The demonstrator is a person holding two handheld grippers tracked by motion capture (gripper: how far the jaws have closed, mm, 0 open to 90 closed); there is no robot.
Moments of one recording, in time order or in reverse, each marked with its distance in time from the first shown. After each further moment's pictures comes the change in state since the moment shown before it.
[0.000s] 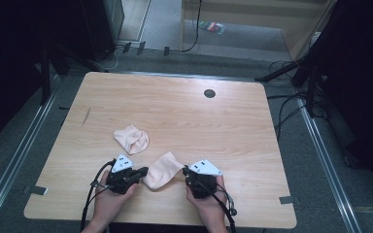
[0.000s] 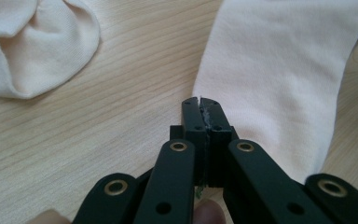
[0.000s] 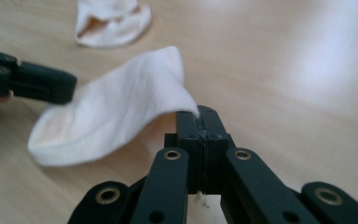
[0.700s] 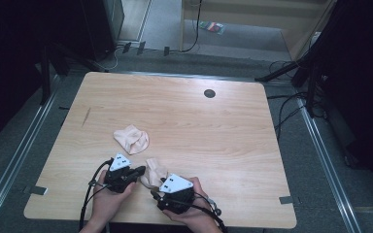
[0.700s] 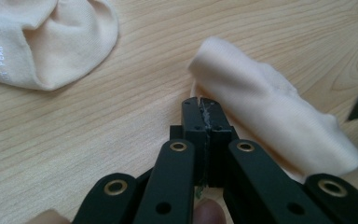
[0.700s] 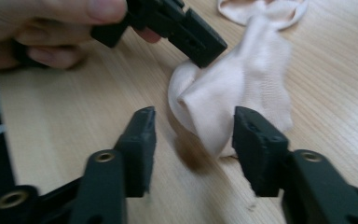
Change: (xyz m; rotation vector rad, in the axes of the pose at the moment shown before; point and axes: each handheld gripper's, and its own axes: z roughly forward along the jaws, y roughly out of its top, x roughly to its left) left arm 0.008 -0.001 -0.001 0.008 0.021 -0.018; right arm 0.053 -0.012 0.012 0.041 0.300 -0.328
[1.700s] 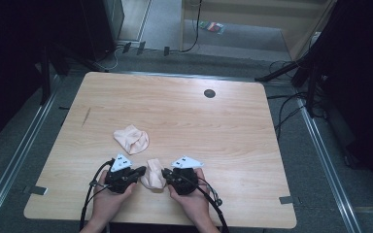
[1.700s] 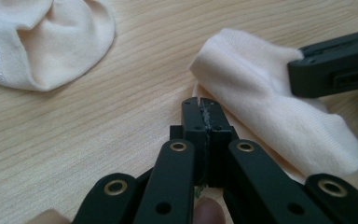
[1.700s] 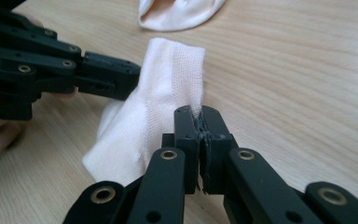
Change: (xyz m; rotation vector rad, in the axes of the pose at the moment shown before) left arm -0.001 -0.001 0.001 0.003 0.004 0.020; right arm -0.041 0.004 0.019 -0.001 -0.055 0.364
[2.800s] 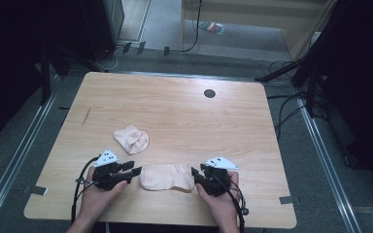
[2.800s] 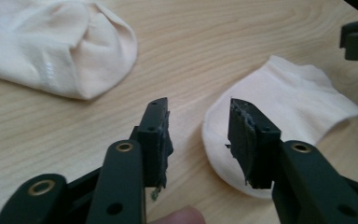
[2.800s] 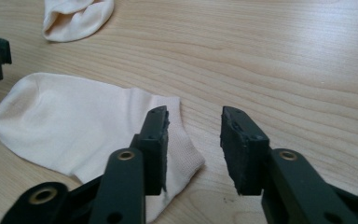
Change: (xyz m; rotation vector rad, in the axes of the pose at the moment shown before) left arm 0.020 0.006 -0.026 -0.035 -0.078 -0.061; right arm -0.045 -0.008 -0.067 -0.023 -0.229 0.112
